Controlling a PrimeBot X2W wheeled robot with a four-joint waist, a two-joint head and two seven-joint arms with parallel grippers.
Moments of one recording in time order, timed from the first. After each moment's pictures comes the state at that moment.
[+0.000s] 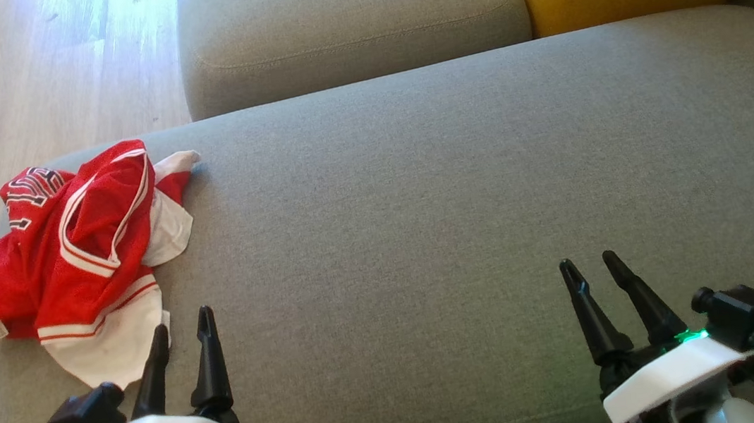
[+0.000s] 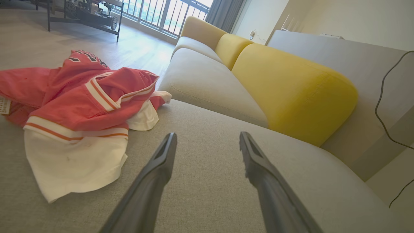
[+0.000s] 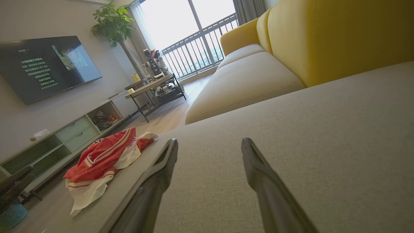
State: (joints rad) left arm 0.10 0.04 -0.12 0.09 -0.48 -0.01 -0.15; right arm 0.05 -0.04 0.08 0.15 0.44 0.13 -0.15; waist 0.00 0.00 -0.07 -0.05
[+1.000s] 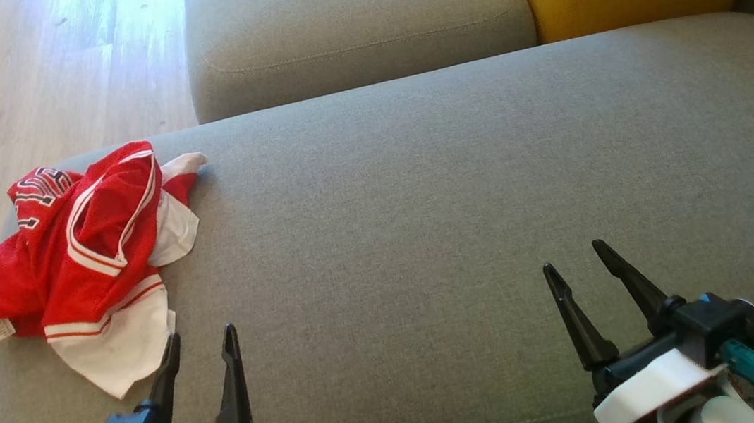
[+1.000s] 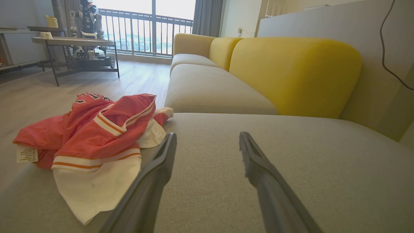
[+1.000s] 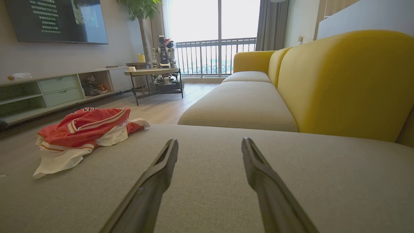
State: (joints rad) left arm 0.16 0.04 -0.14 0.06 -0.19 -0.02 -0.24; right arm 0.06 -0.04 0.09 0.10 0.08 0.13 -0.24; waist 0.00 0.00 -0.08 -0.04
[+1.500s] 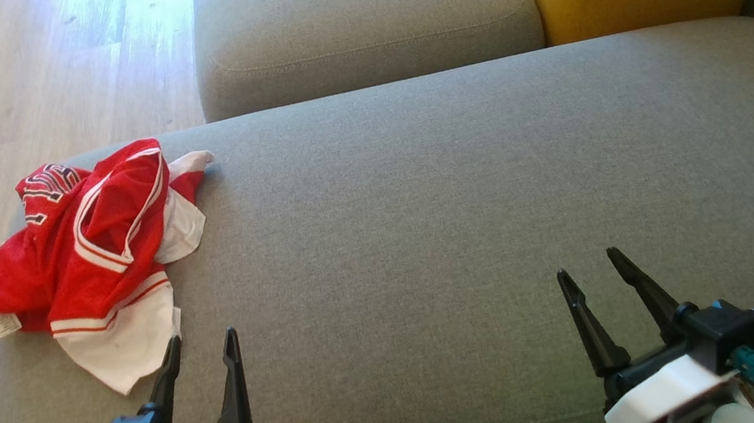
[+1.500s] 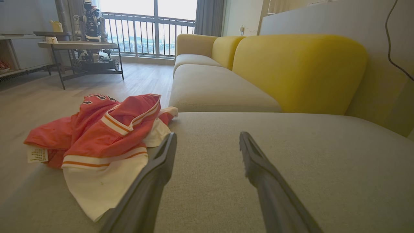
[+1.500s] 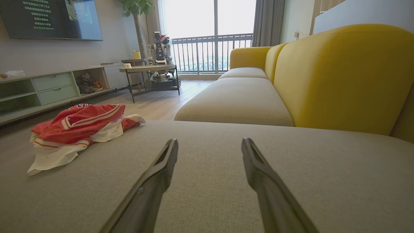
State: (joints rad) left arm 0.16 0.04 -0.14 0.07 -0.15 -0.02 -0.25; right arm 0.08 -0.04 0.06 0.11 0.07 0.13 -0.25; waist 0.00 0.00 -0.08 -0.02
